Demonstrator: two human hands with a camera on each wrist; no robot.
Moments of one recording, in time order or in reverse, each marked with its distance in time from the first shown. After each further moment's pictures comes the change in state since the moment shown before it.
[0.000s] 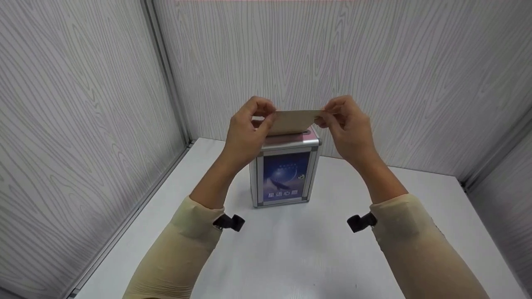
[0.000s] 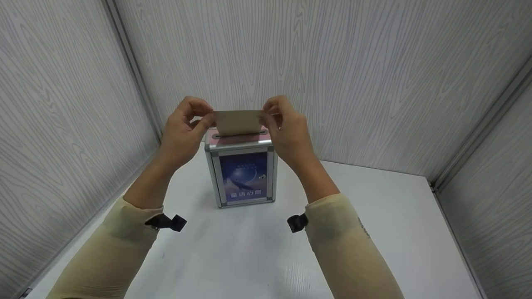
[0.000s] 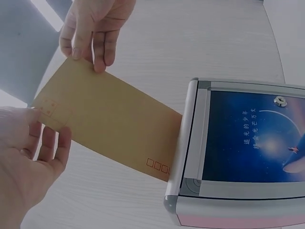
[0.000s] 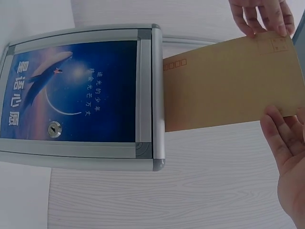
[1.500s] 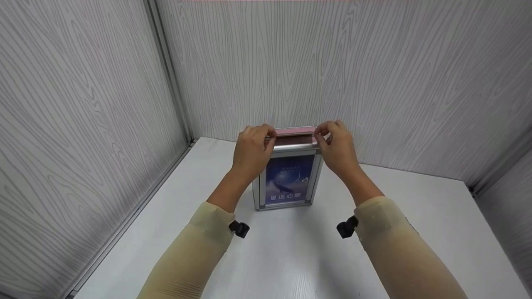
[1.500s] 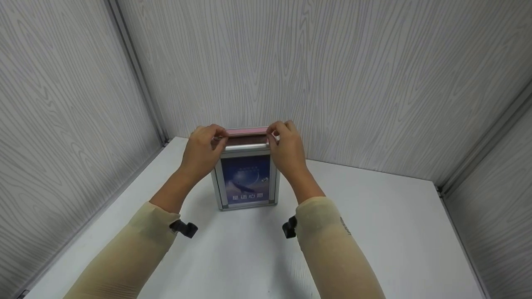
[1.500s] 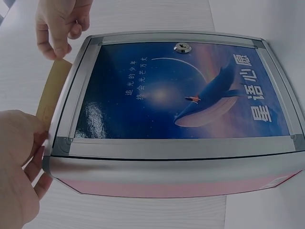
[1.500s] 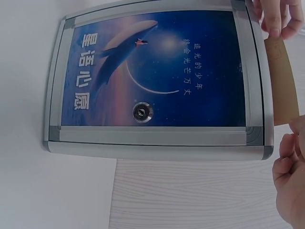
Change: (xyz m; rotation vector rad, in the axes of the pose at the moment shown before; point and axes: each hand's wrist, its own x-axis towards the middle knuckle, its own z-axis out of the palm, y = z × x) left_hand -0.025 -0.074 0.036 0.625 0.005 0.004; right_hand -0.020 0.066 0.042 -0.229 -0.065 0.223
